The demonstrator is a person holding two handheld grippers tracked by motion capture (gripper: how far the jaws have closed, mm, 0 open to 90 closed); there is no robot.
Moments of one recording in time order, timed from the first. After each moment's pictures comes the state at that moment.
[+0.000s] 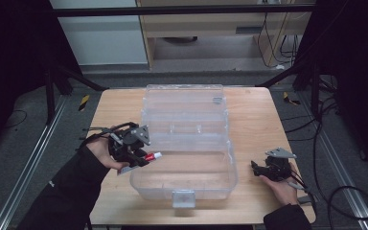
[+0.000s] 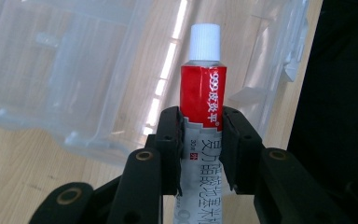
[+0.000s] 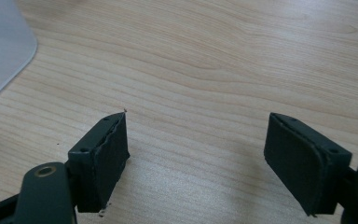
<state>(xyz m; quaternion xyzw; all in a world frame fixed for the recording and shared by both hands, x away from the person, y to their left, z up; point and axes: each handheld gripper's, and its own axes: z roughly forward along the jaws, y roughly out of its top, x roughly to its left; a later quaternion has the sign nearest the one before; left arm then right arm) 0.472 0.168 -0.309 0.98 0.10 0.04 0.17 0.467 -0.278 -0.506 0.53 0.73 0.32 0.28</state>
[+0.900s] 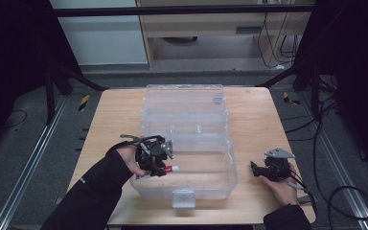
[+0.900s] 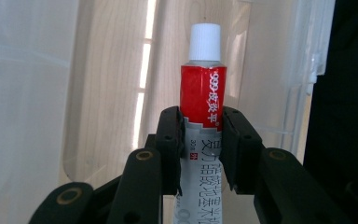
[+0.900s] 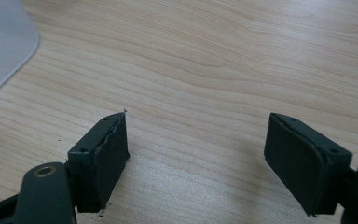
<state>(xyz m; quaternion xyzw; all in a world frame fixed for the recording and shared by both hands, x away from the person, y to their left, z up) 0.485 0.123 -0.370 0.99 0.03 0.00 0.13 0.467 -0.277 -0.507 0.53 0.74 0.32 0.27</state>
